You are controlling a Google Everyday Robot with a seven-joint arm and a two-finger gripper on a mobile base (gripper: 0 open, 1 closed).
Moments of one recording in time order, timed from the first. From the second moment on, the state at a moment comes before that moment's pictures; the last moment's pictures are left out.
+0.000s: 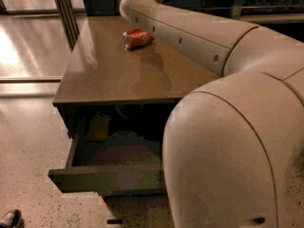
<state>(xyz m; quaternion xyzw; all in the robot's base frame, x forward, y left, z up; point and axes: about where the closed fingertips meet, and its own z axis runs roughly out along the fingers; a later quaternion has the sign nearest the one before) 0.885 -0.008 0.959 -0.66 0.50 -0.46 0.32</state>
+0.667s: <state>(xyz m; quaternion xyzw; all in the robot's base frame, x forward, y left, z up) 0.883 -0.009 0.945 -0.61 0.49 -0.55 0.29</state>
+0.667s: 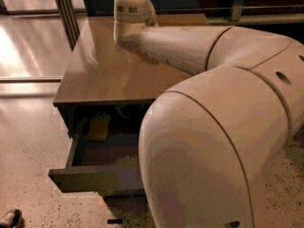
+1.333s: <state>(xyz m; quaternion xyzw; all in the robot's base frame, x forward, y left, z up) 0.887 -0.015 0.959 -0.60 0.49 -0.56 0.30</state>
